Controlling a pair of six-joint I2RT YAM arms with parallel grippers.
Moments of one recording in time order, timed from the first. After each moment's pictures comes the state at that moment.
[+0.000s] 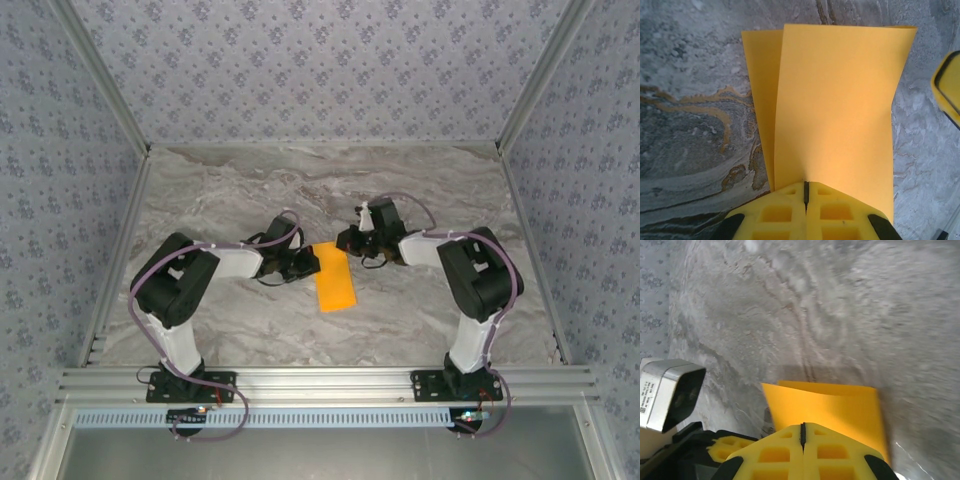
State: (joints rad) left arm -0.63 1.83 0.87 0.02 0.41 -0.86; right arm 0.46 1.84 0.91 0.17 -0.51 0.69
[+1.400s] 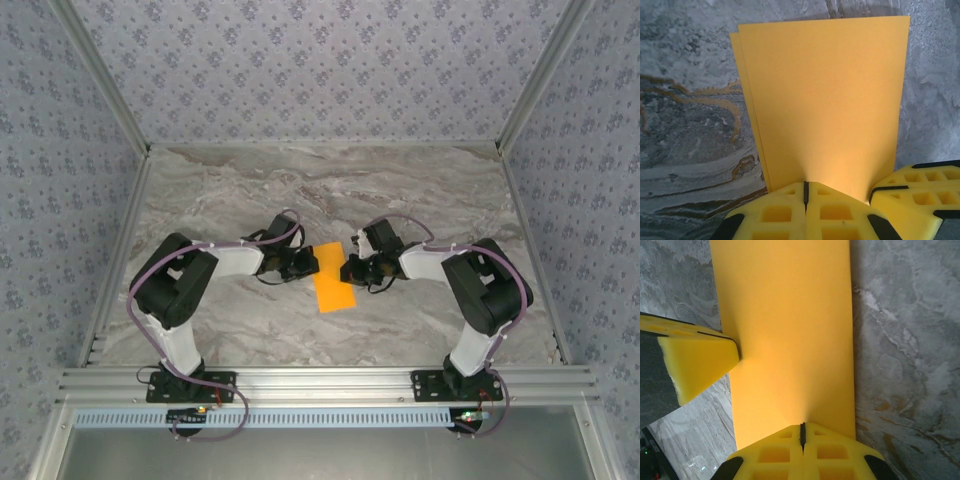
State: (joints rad) left arm -0.63 1.82 0.92 -0.09 0.39 -0.82; right arm 0.52 1.73 0.78 -0.08 -0.53 0.59
